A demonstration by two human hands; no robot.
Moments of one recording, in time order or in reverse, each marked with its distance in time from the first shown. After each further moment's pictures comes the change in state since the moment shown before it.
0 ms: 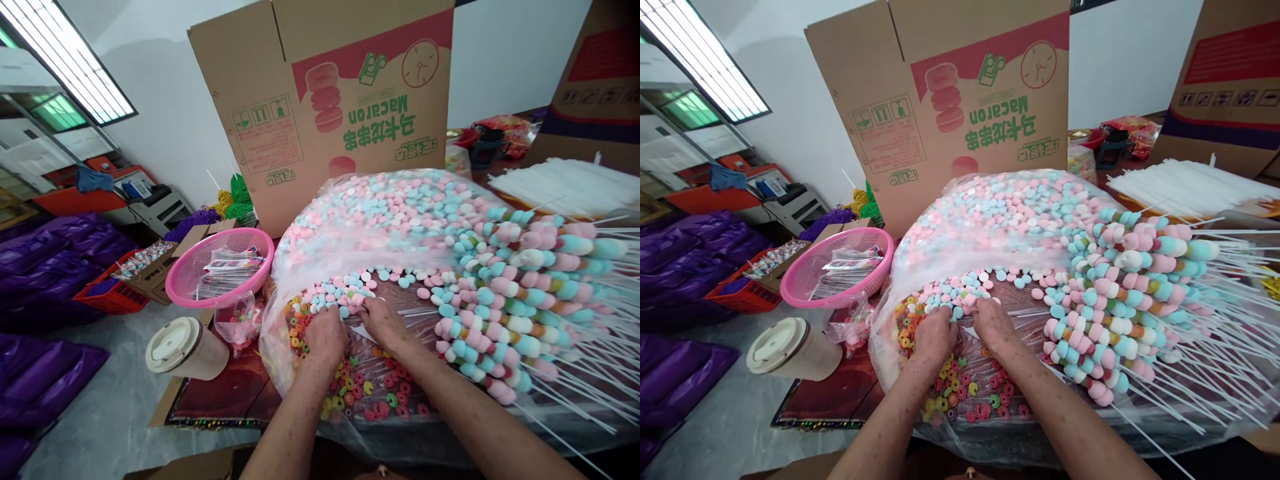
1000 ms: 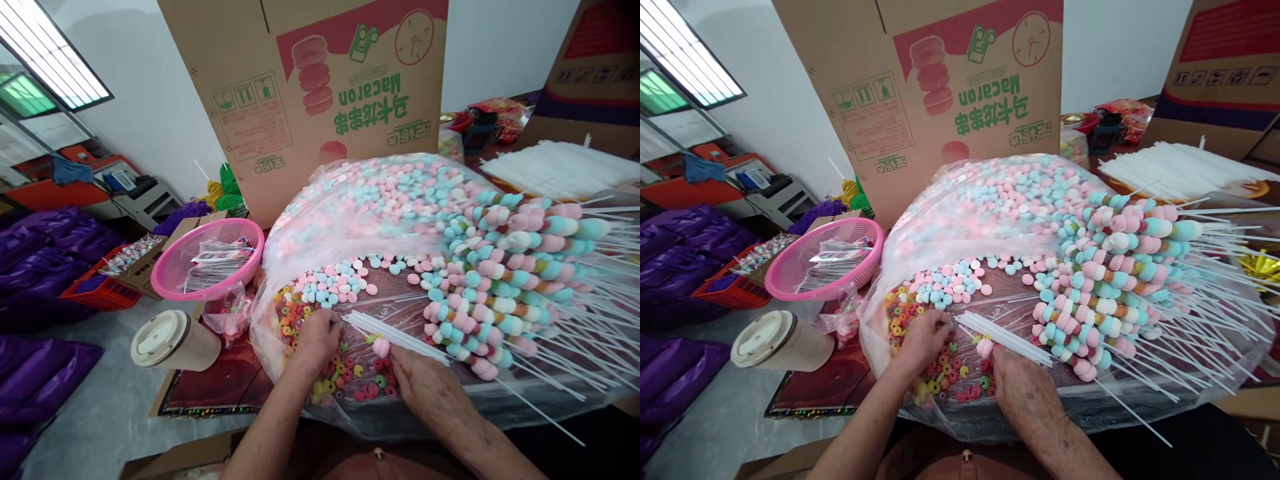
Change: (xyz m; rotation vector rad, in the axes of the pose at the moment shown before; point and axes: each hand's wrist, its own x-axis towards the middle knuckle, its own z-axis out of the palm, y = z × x) left_hand -0.021 -0.008 0.000 -0.338 -0.137 0.155; right_hand -0.112 0.025 -0.021 -0.213 -0.154 -0.038
